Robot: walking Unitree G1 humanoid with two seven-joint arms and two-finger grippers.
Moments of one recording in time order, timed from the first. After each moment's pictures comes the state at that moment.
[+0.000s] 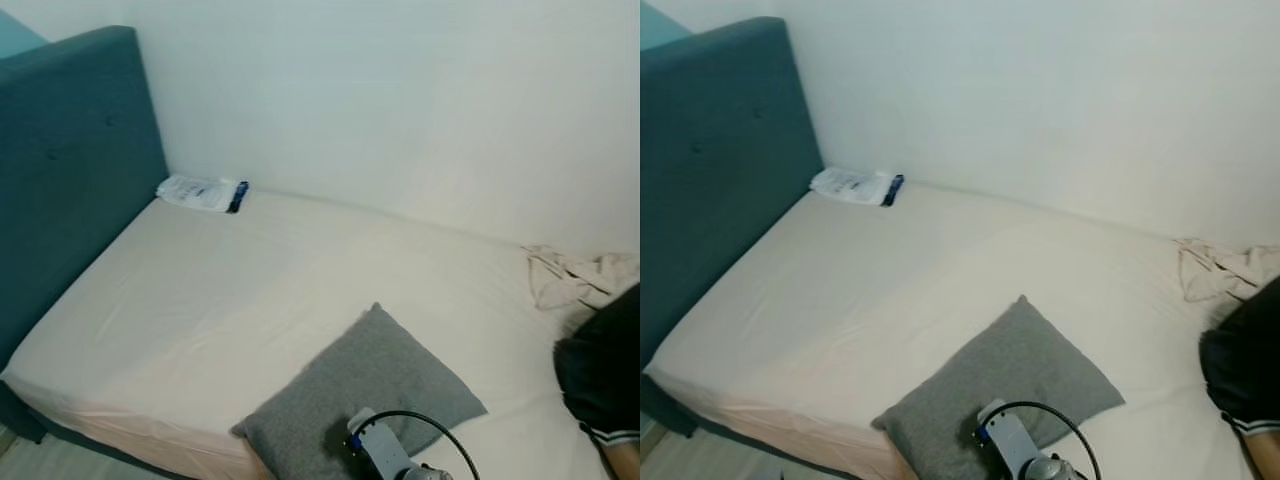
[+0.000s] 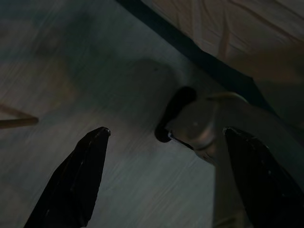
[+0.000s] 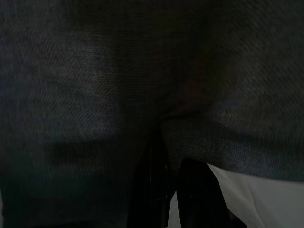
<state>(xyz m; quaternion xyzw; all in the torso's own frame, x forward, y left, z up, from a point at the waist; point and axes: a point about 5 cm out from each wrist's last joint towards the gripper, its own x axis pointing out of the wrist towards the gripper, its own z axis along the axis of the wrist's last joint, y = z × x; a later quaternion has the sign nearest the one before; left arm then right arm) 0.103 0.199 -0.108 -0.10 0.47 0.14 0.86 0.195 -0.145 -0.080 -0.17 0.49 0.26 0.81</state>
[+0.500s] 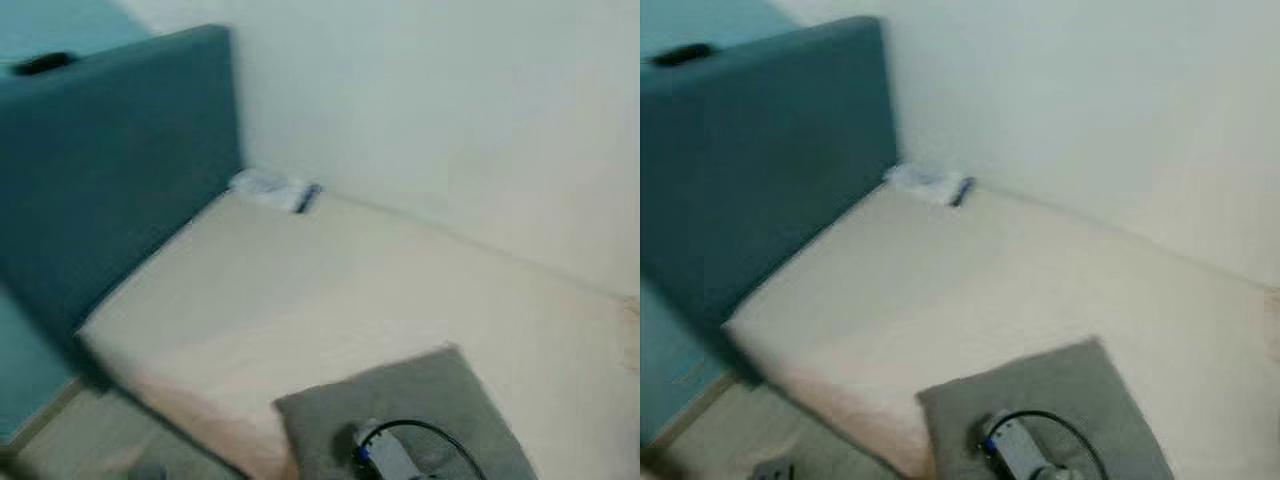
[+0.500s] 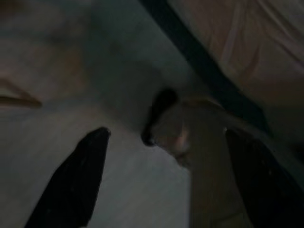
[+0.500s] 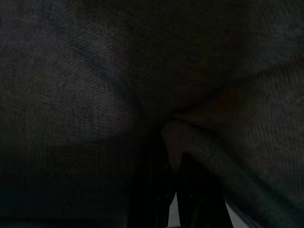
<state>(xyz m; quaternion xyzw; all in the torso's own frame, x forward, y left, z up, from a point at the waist) 0.111 0.202 -0.105 -0.12 0.46 0.14 0.87 0.188 -0.151 -0.084 -0.18 0.50 0.27 0.80</state>
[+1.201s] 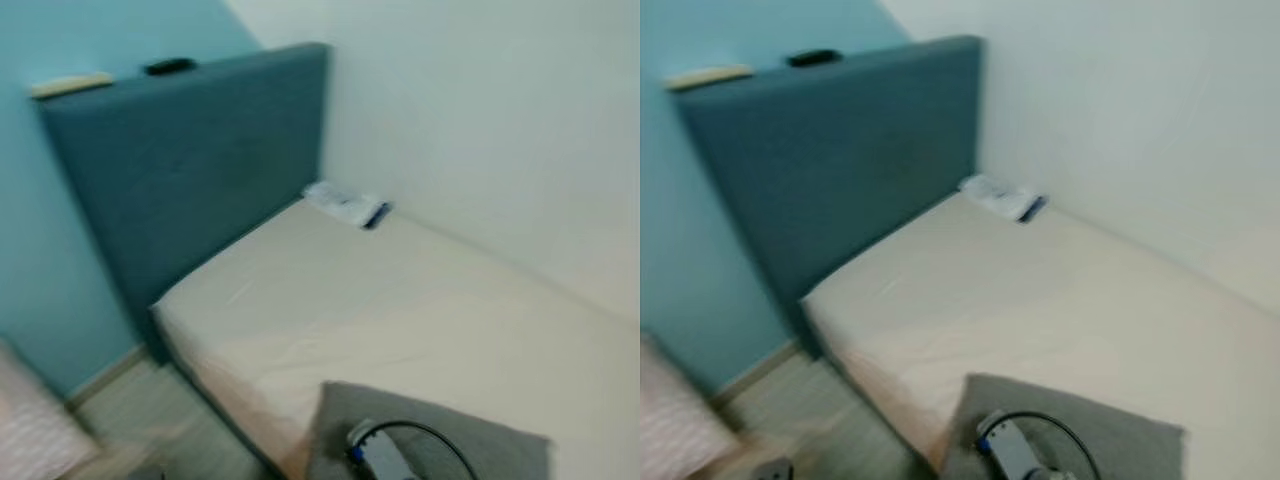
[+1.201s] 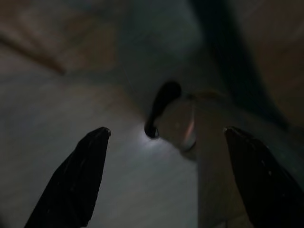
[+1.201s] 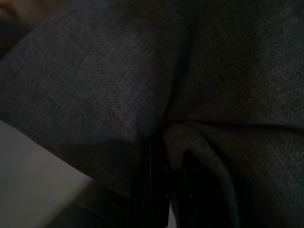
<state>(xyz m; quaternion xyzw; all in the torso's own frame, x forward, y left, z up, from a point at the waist) 0.104 0.209 -0.106 -0.12 0.47 0.14 0.86 0.193 -0.127 -0.080 -0.12 0.48 0.28 0.82</state>
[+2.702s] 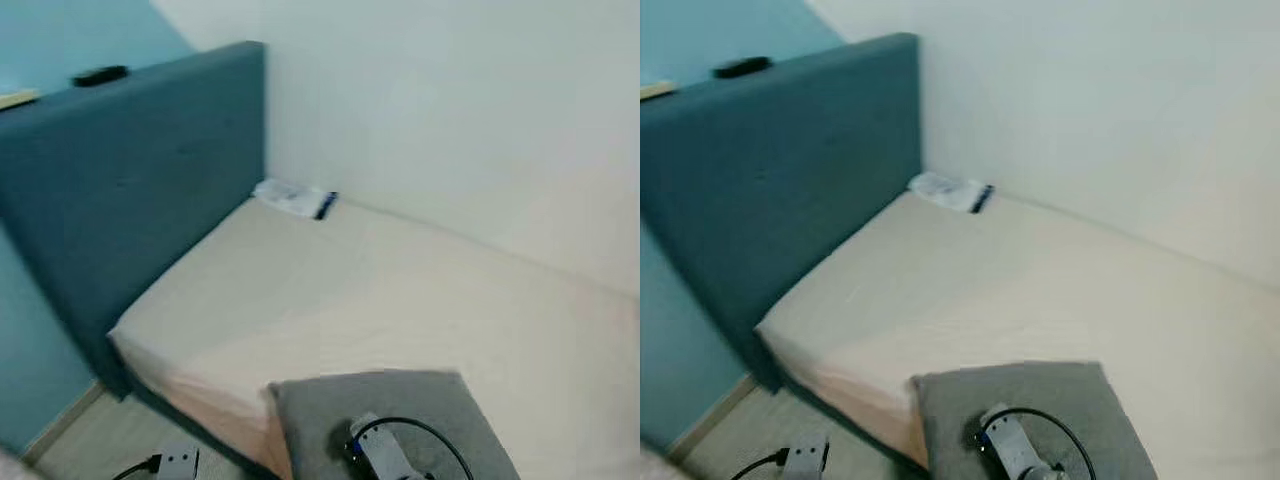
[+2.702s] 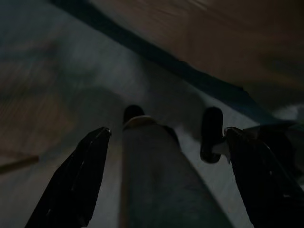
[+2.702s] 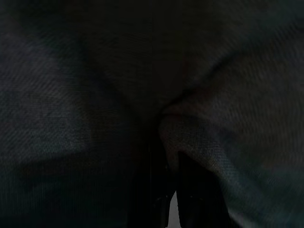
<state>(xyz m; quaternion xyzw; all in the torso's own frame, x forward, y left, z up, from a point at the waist) 0.148 0.175 -0.097 -0.07 0.45 0.00 0.89 0.192 -0.143 -0.084 -0.18 0.49 0.19 0.83</state>
